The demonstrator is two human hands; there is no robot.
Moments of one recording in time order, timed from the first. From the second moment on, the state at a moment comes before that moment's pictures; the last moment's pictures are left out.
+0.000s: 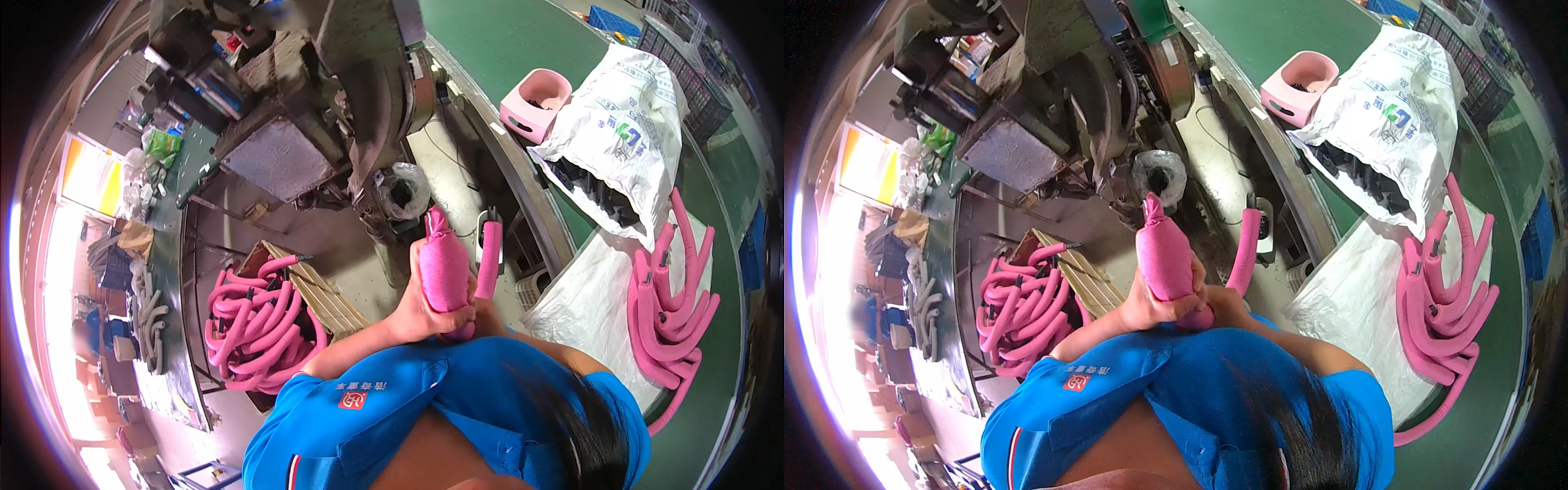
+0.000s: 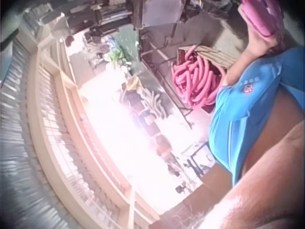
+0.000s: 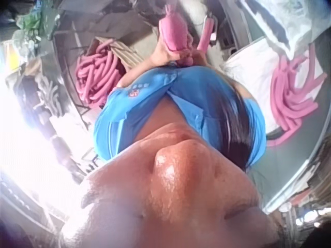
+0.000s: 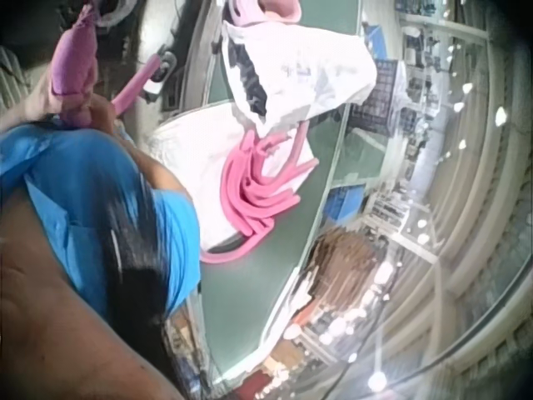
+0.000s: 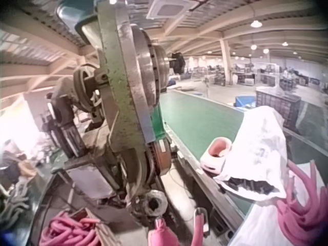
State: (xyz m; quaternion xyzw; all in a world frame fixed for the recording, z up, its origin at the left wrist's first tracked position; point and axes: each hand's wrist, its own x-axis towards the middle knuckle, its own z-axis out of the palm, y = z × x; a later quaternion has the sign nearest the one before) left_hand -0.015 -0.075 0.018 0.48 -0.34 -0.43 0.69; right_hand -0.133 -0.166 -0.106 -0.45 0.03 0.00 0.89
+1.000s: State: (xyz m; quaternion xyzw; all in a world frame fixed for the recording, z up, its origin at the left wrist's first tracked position) left_hand -0.012 -0.060 0.017 0.48 -0.26 -0.41 0.73; right_hand -0.077 -0.241 0.076 -0.77 -0.08 0.02 0.63
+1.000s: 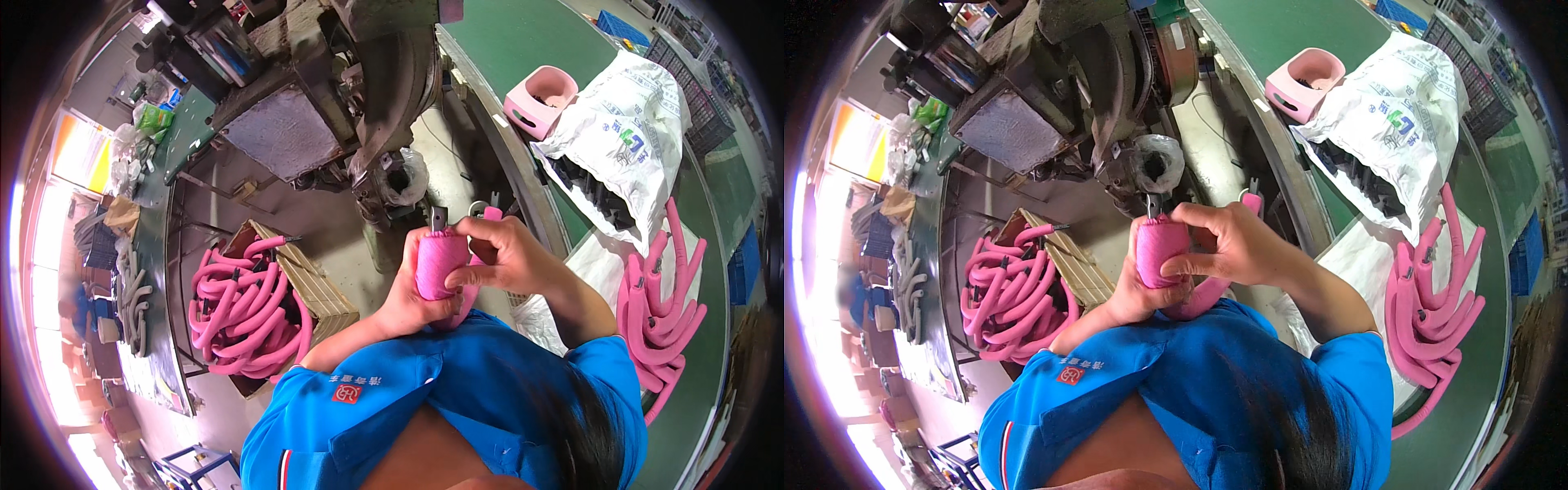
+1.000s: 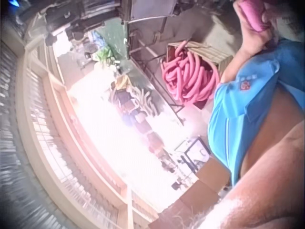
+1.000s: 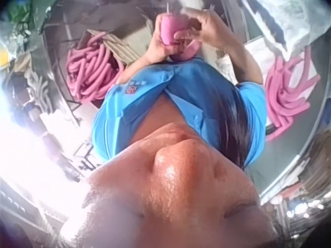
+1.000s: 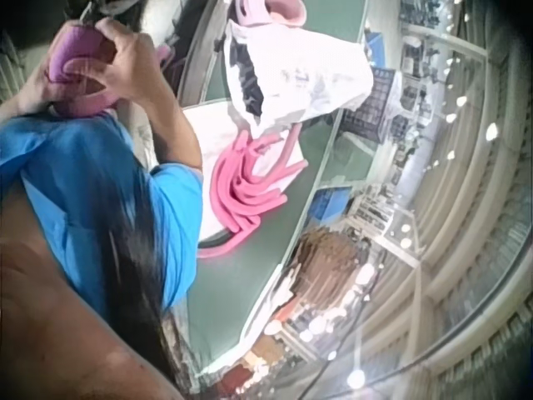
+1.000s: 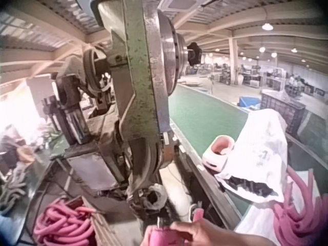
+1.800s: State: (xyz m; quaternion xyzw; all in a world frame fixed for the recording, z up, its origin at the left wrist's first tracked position) left_hand 0.006 -0.056 0.009 0.62 -0.29 -0.40 0.61; right_hand -0.066 -0.341 -0.095 -0.66 0.32 -0.16 0.66
